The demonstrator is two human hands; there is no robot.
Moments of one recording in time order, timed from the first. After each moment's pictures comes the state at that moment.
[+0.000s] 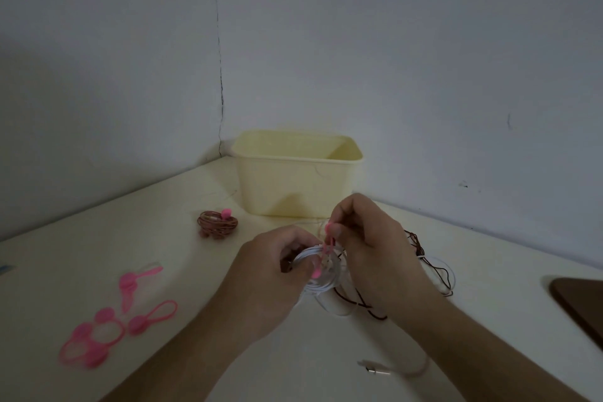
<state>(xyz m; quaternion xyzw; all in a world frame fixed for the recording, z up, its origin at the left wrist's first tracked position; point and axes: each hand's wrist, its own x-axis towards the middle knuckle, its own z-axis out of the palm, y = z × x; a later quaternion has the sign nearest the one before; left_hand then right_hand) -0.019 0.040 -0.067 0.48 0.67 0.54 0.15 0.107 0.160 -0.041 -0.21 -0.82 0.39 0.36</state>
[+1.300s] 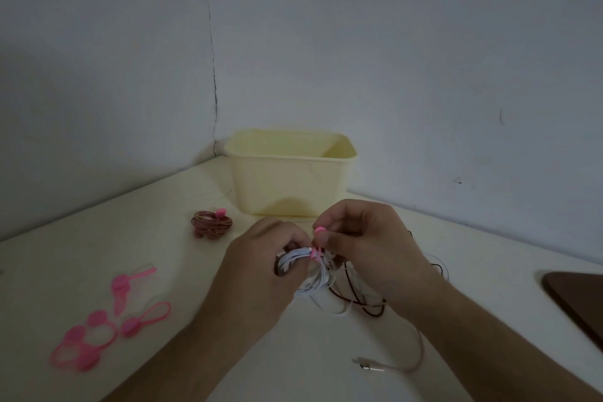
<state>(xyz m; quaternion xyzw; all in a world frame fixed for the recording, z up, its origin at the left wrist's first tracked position) -0.022 0.037 -0.067 0.57 0.66 0.48 -0.11 0.111 0.167 -0.034 -0.21 -0.76 0.52 0.31</state>
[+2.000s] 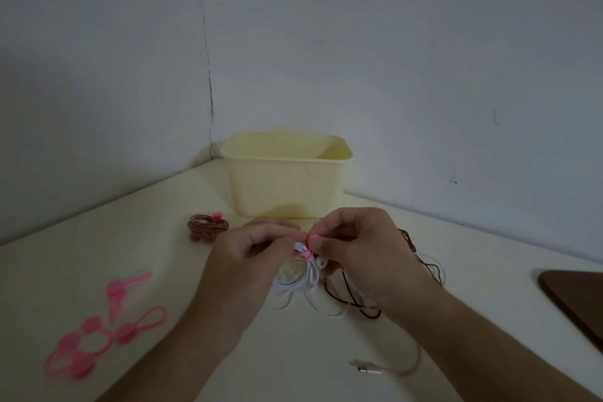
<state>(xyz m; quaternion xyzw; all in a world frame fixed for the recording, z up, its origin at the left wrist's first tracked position) -0.014 0.035 -0.054 0.39 0.59 0.69 0.17 0.108 0.162 -0.036 -0.23 -0.74 0.55 0.31</state>
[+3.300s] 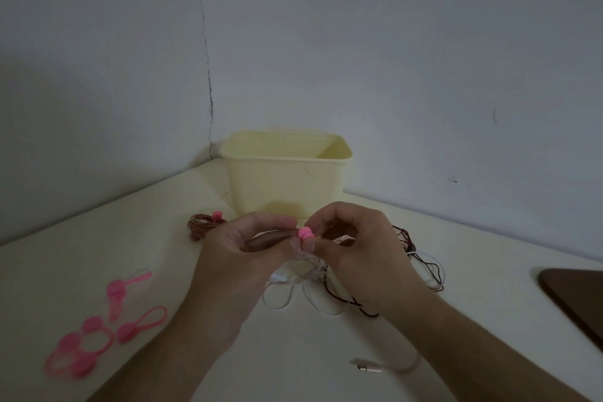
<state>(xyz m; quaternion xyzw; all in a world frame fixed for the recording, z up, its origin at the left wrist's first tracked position) -0.012 0.035 -0.050 0.32 0.54 0.74 0.23 0.108 0.157 -0.038 -0.21 -0.80 0.43 0.35</state>
